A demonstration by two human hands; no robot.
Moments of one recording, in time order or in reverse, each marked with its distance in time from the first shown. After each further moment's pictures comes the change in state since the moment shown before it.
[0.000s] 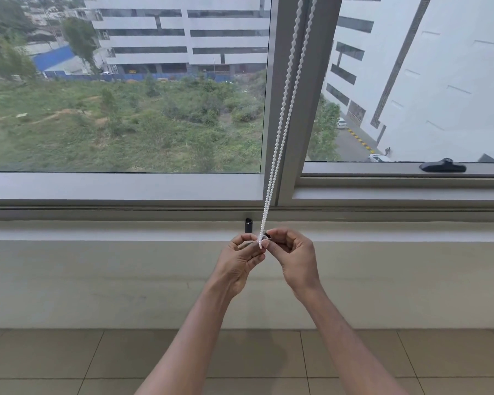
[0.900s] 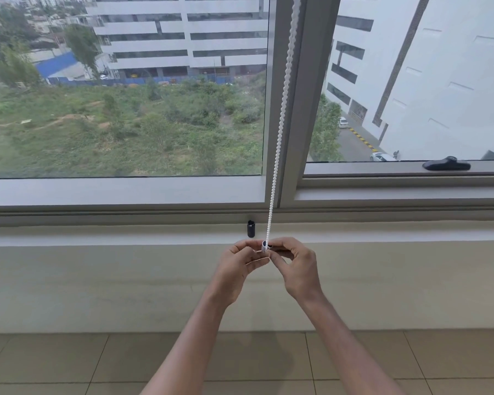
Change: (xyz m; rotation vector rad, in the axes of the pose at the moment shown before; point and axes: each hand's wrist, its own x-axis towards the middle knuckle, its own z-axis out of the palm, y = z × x) left_hand -0.009 0.006 -0.008 0.203 -0.077 0.069; right_hand -0.005 0.016 -0.006 -0.378 -0.022 -0.196
